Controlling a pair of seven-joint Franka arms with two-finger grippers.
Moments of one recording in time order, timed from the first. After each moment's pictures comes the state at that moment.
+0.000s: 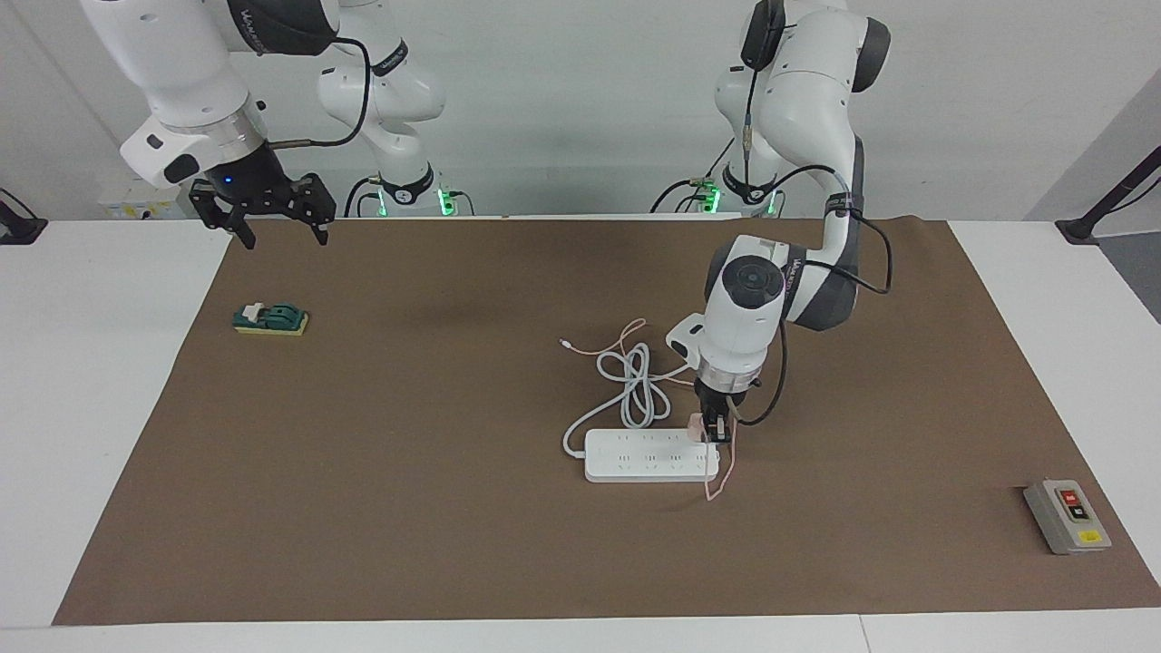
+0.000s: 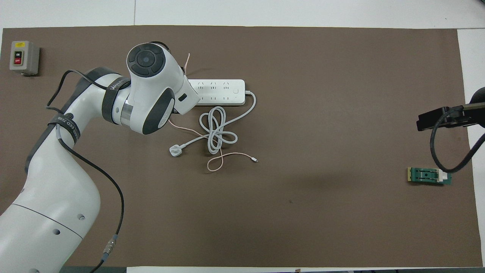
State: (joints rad) left arm -0.32 0.53 -0.12 -1.57 0.14 2.18 1.20; right arm -0.02 -0.04 0.02 -1.63 -0.02 1.54 -0.06
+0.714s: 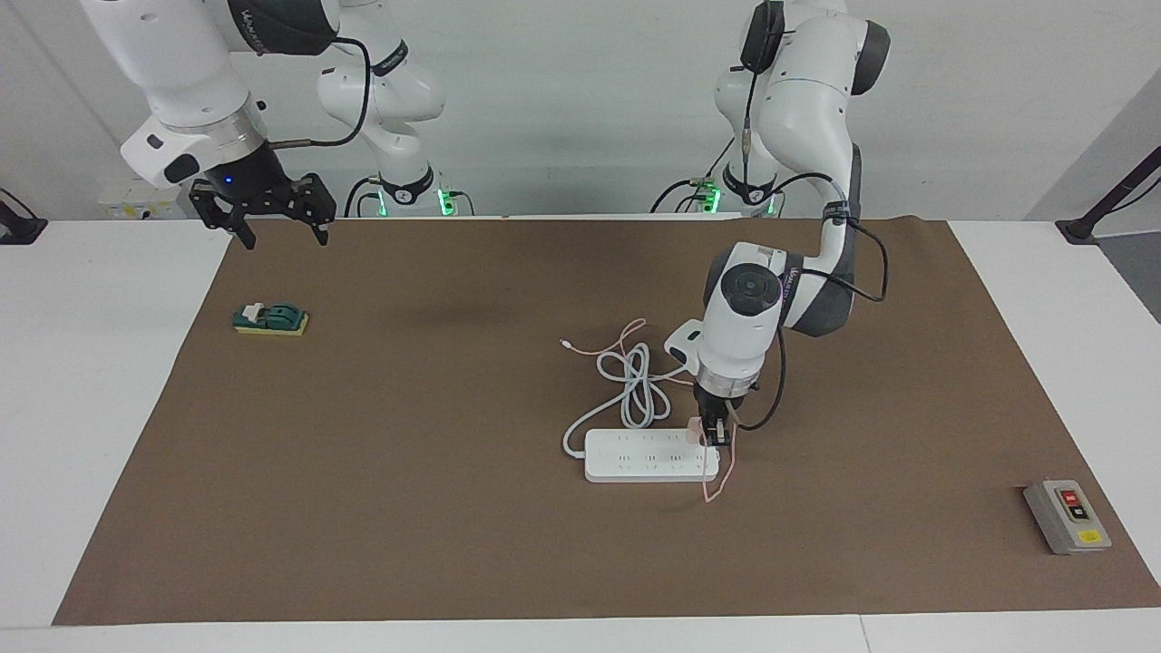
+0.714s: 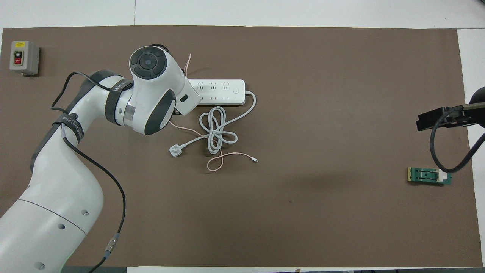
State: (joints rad) left arm -0.32 0.55 -0.12 -1.58 0.14 2.19 1.18; right arm -0.02 -0.04 0.02 -1.63 -0.02 1.54 -0.06
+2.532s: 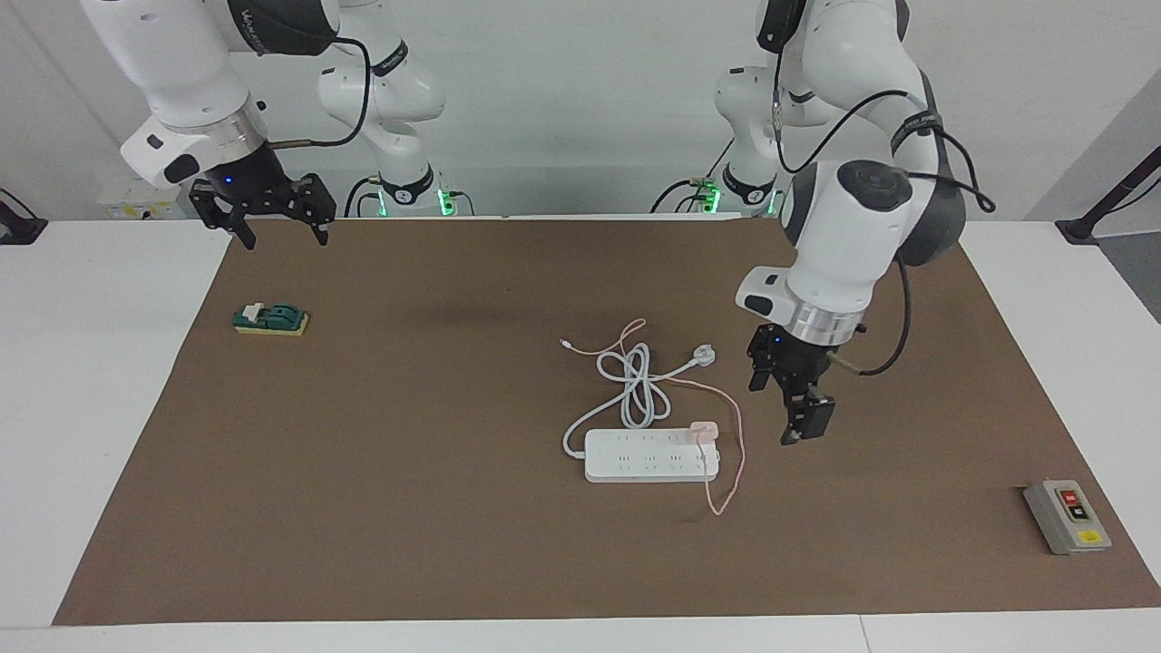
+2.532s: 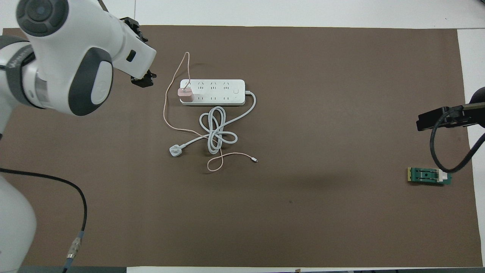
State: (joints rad) left arm -0.22 0.37 -0.10 -1.39 0.04 1.99 1.03; right arm -0.02 -0.04 0.02 -1.63 -0.02 1.54 -0.06
